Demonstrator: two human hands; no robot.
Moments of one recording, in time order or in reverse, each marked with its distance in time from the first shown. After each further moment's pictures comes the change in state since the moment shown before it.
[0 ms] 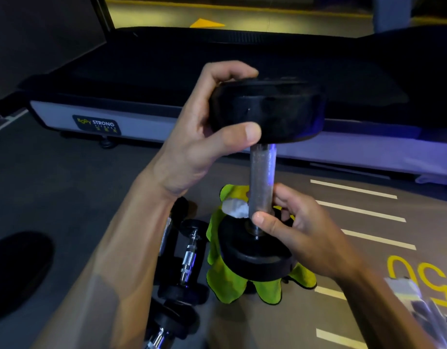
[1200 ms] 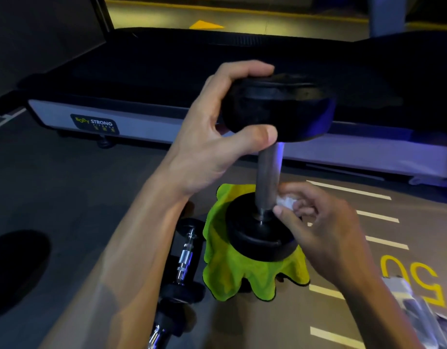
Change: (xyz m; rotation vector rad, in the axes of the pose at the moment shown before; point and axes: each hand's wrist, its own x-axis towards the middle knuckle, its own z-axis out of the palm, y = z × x) left_hand 0.001 0.010 0.020 0.109 0.056 0.028; right_hand -0.021 -0.004 -0.009 -0.297 0.419 0.059
